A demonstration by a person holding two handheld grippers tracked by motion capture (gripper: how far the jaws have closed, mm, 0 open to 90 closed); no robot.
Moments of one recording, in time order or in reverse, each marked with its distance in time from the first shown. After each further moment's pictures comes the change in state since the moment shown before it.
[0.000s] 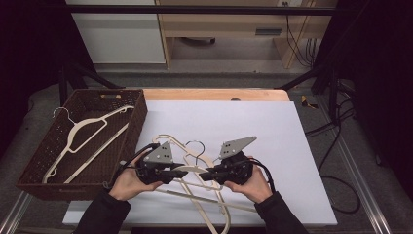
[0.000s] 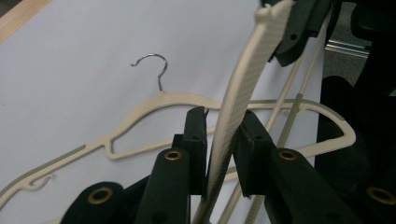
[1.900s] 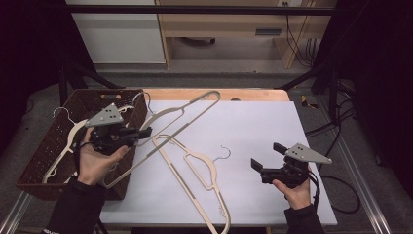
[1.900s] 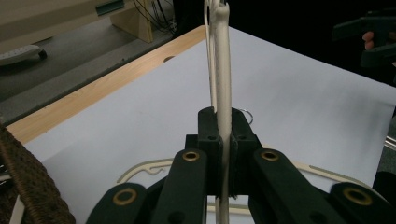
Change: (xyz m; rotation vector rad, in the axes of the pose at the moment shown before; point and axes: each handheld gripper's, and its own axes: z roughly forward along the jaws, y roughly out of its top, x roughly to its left) left arm 0.052 -0.001 -0.109 -0.251 0.274 -0.268; right arm -0.022 -0.083 -0.098 -0.372 -0.605 0.211
